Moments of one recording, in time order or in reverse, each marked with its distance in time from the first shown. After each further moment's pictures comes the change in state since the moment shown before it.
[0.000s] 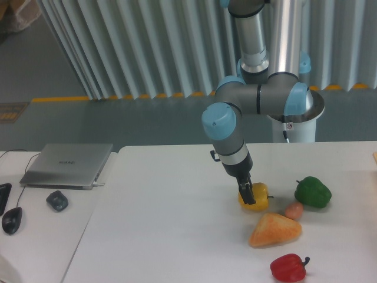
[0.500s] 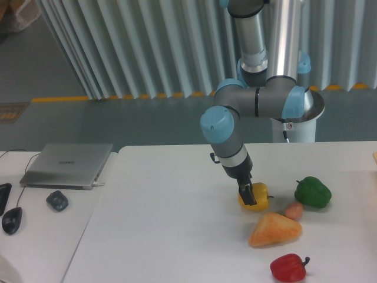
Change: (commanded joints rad) arm -0.006 -0.032 0.000 0.003 0.058 0.012
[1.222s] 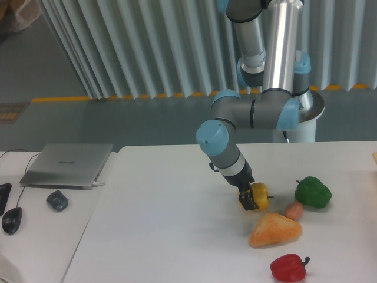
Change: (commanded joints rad) arm -0.025 -0.031 -0.020 -0.002 0.038 -0.012
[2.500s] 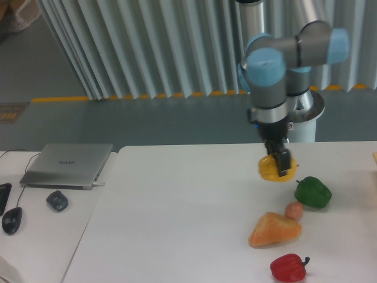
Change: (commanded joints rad) arm 0.363 0.269 0.089 -0.048 -0.264 0.009
